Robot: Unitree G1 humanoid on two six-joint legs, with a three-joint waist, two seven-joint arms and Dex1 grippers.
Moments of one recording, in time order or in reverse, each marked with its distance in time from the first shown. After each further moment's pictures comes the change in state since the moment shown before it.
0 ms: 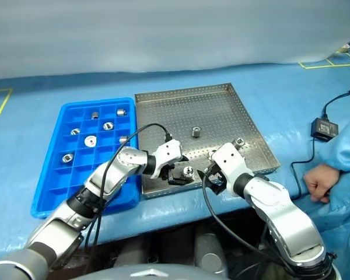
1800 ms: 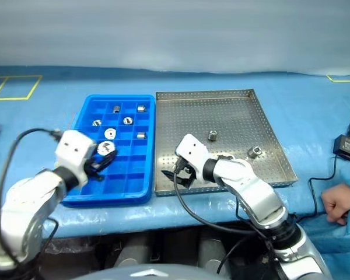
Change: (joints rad) left arm 0.641 0.106 0.767 -1.000 0.000 0.621 0.495; right arm -0.329 0.096 0.270 0.293 0.001 -0.182 0.245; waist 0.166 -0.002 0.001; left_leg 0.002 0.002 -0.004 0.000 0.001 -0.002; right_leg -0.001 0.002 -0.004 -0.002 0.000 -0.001
